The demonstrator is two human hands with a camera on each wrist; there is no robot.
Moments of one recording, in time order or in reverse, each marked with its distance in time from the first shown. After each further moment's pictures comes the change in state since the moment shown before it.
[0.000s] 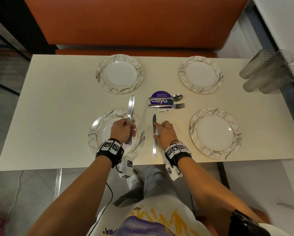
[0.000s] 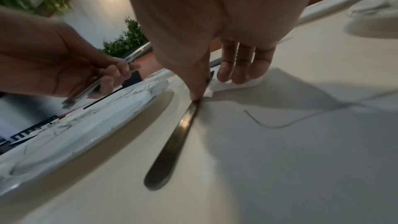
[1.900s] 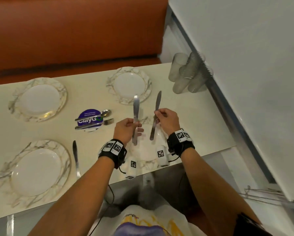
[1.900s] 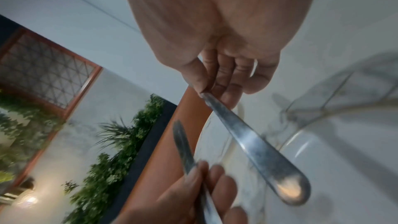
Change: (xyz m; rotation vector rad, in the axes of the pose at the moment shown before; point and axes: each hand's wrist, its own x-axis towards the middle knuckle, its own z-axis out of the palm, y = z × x) left_hand -0.030 0.070 0.319 -0.017 -0.268 0.051; right_hand -0.012 0.243 -0.204 0.872 0.425 0.396
